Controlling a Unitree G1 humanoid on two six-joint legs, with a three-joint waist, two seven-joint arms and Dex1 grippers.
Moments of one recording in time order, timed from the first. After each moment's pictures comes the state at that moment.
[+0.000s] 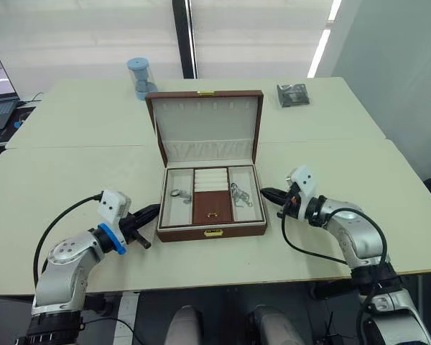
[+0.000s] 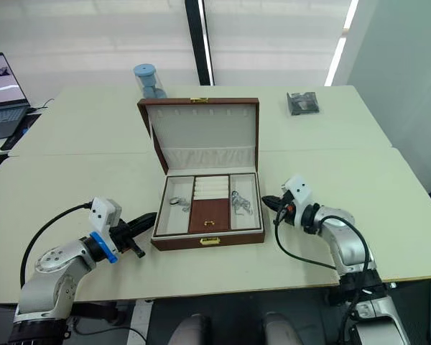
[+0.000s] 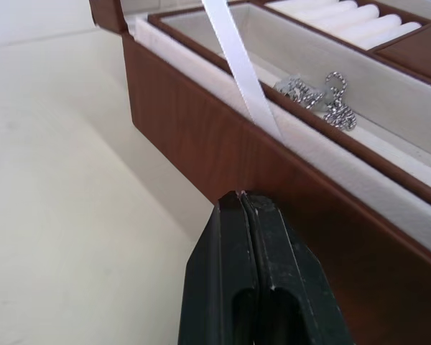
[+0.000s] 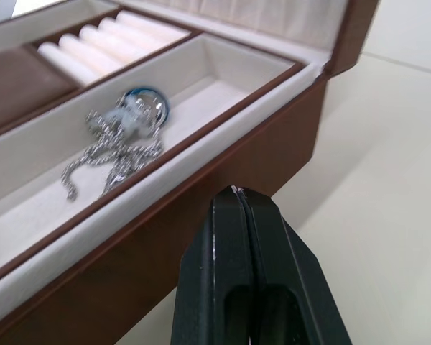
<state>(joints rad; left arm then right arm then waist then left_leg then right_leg) -0.02 0.56 0.29 -0.01 -0.38 0.20 -0.90 -0.45 -0.38 0.02 0.08 0.23 0.44 0.81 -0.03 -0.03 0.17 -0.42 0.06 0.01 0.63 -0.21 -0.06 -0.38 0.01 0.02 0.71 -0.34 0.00</state>
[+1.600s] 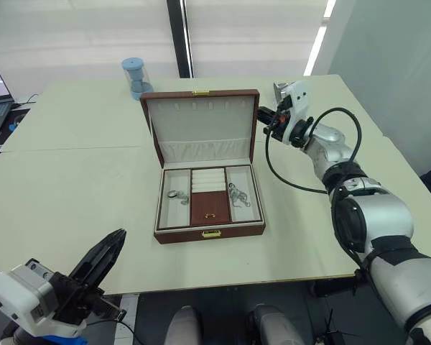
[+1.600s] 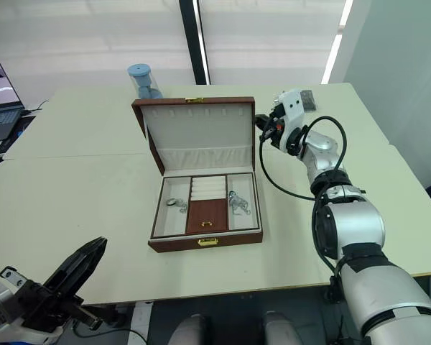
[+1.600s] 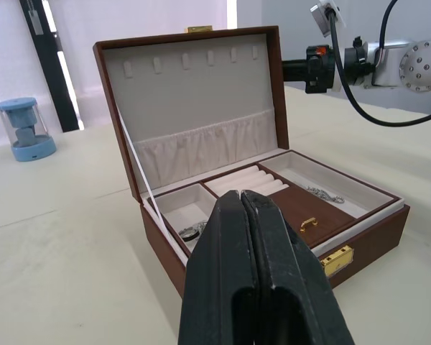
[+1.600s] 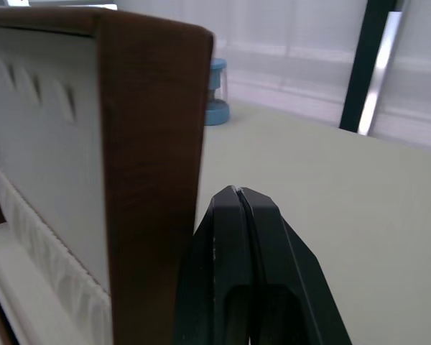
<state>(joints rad) 0.78 0.31 0.52 -0.88 -0.65 0.00 -0.67 -1.31 -0.25 -0.16 1.31 0.14 -0.14 0.93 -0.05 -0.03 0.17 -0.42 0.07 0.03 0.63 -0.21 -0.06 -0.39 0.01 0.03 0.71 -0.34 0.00</state>
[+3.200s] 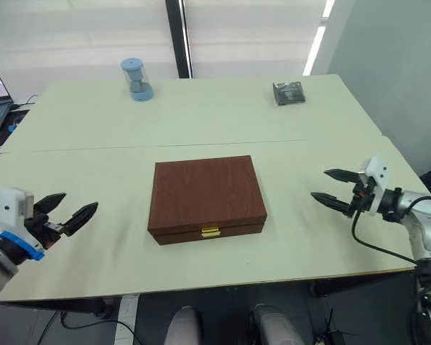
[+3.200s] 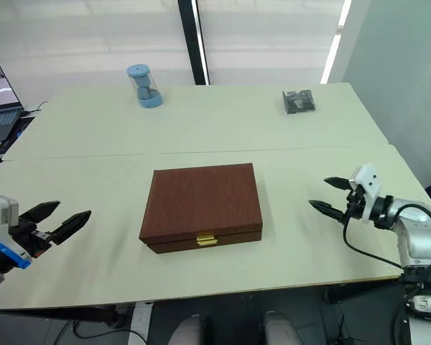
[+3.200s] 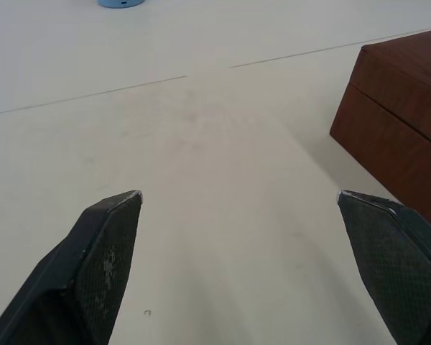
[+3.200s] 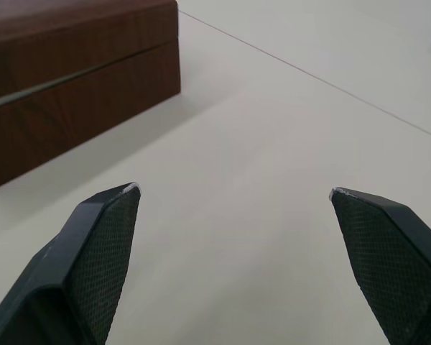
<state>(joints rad) 0.14 0.84 0.58 0.01 -0.63 0.36 -0.78 -0.35 -0.70 -0.21 0.23 0.27 0.21 1.13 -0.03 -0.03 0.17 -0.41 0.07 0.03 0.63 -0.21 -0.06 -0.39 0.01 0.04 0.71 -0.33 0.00</state>
